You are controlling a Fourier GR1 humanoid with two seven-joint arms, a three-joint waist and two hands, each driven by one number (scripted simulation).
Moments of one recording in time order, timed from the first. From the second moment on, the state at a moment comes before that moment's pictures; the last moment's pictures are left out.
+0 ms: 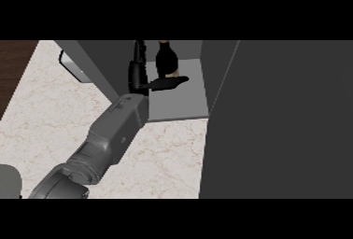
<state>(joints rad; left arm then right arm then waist) -1.11 0.00 0.04 -0.10 0.43 0.40 -0.83 -0.10 -0.01 0.12 -2.44 -0.11 0.16 0.59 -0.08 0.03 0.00</state>
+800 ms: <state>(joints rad) -1.09 0.00 0.02 -0.12 0.45 0.27 -0.86 -0.10 -0.01 0.16 -2.45 -0.10 0.13 0.61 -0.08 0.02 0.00</state>
